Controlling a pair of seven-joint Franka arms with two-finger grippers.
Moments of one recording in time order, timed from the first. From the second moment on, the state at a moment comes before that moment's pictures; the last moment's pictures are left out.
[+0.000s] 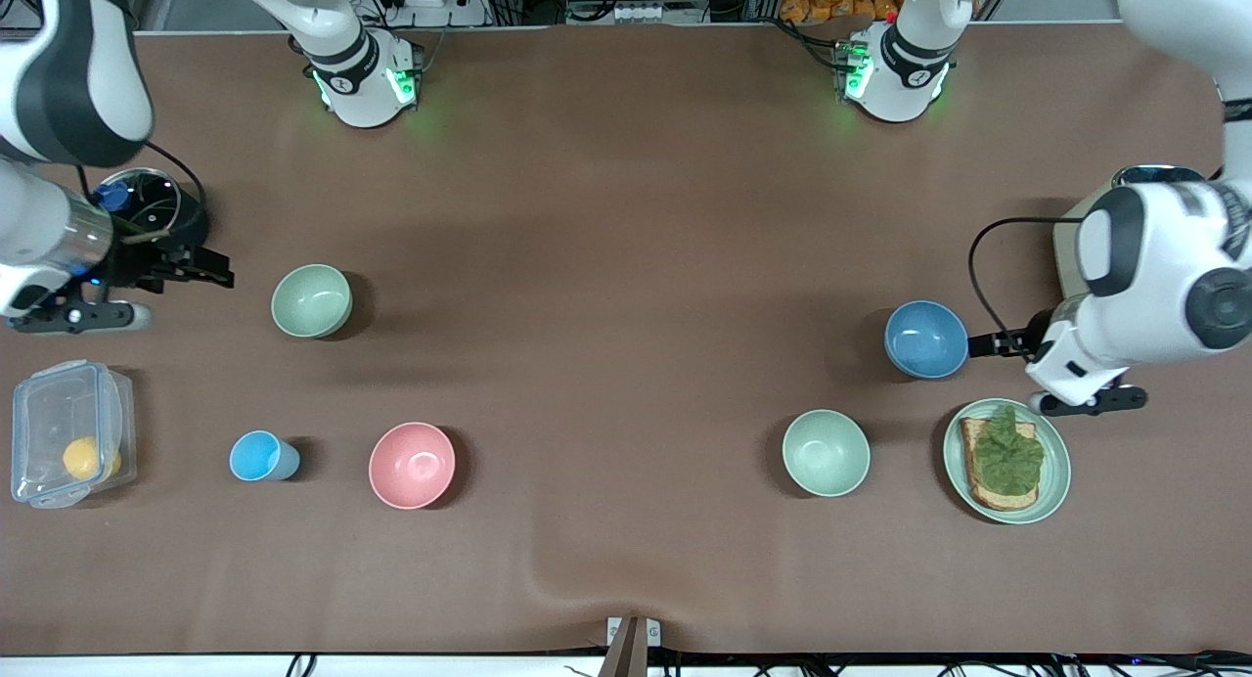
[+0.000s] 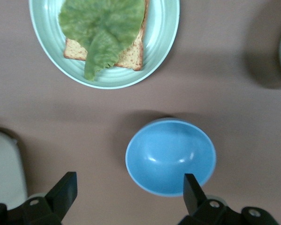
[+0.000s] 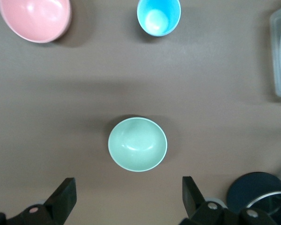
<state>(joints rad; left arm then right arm) 0.02 0.37 -0.03 -1.81 0.05 2.00 -0.11 -0.07 0.06 0.01 -1.91 0.01 1.83 -0.12</state>
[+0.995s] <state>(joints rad) 0.06 0.49 -0.03 -1.94 0.06 2.13 -0.10 -0.19 0.22 0.01 -2.22 0.01 2.29 -0.40</state>
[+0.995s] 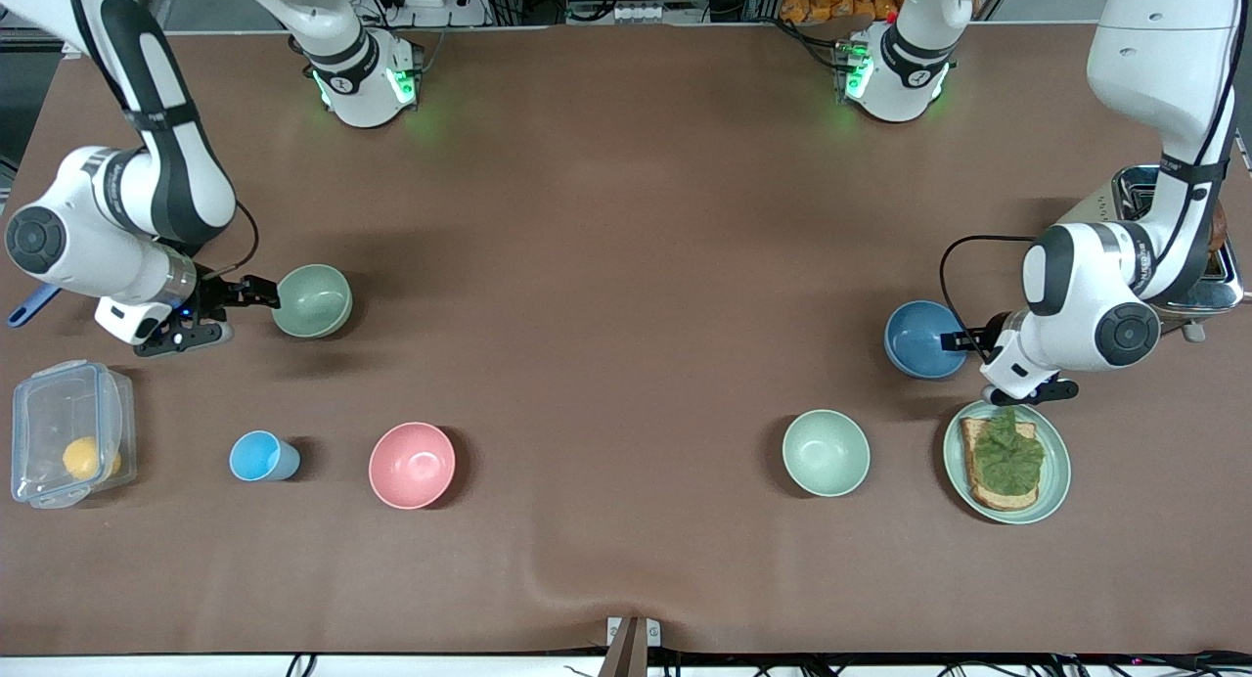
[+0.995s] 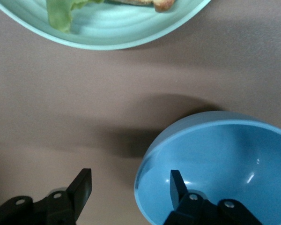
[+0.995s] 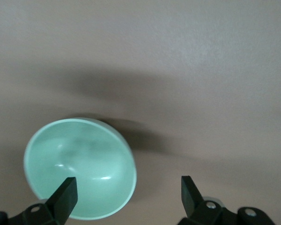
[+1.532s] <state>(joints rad) 0.06 0.49 -0.04 -1.94 0.06 2.13 -0.10 -0.21 0.28 0.01 -2.25 0.05 2.37 -0.40</state>
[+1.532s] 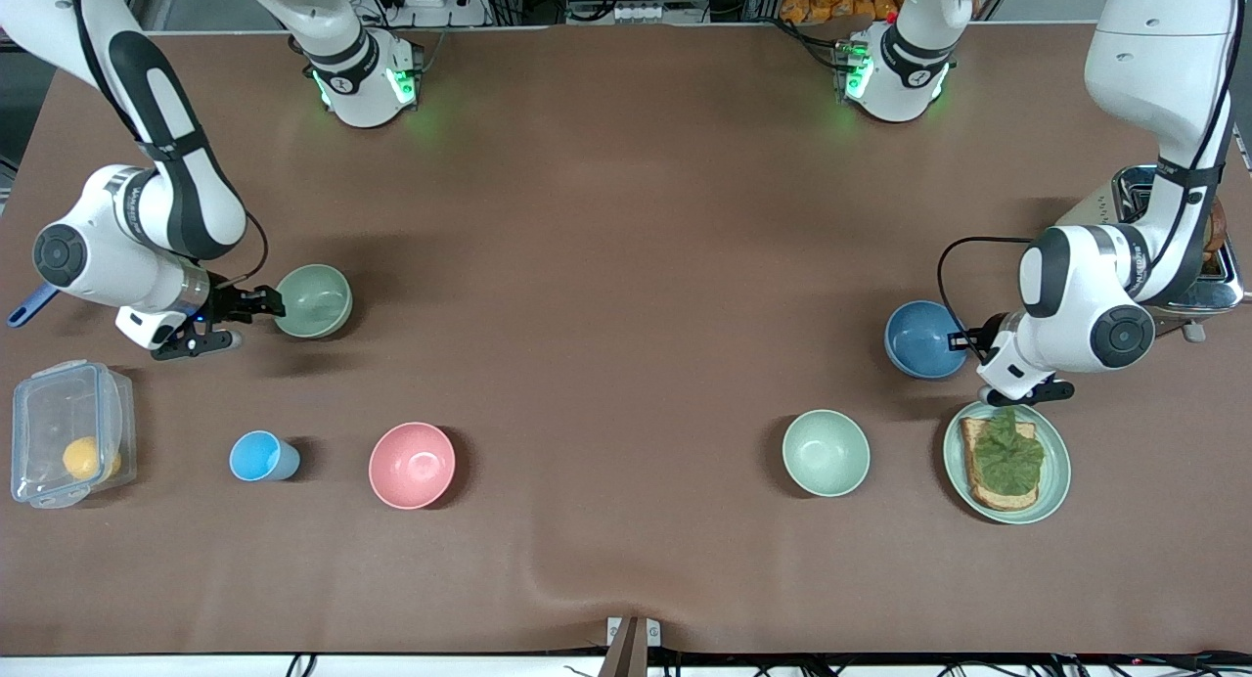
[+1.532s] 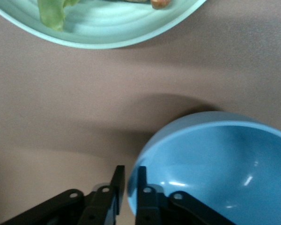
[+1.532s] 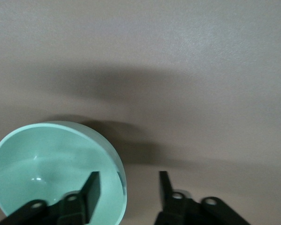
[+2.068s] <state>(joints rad) 0.06 0.48 -0.05 -1.91 0.06 2.13 -0.10 -0.21 0.29 0.02 -2.30 0.07 2.44 -0.40</state>
